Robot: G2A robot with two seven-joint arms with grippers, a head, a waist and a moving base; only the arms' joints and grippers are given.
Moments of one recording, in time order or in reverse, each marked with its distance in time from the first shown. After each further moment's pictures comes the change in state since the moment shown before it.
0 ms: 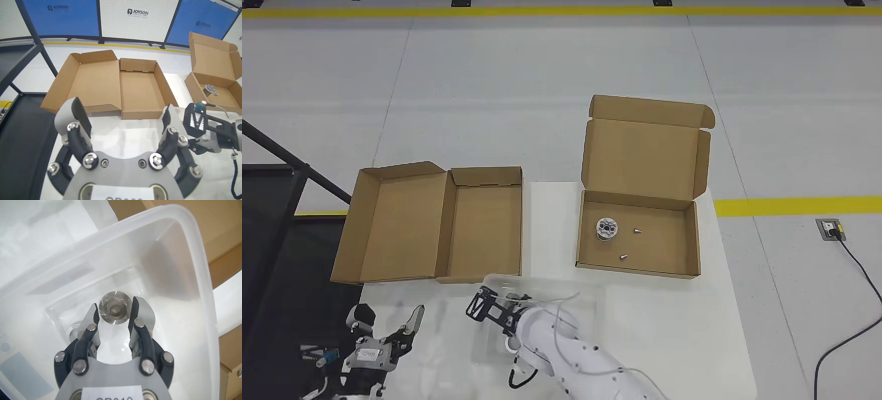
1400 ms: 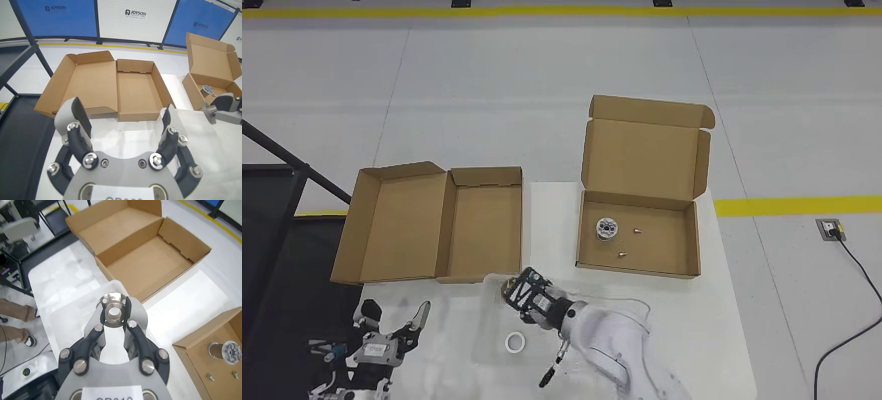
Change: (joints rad) left arm -0.032 -0.016 0.018 0.014 0.016 -0.011 -0.003; right arm -0.359 0.136 0.411 -0.587 0.027 -0.341 -0.287
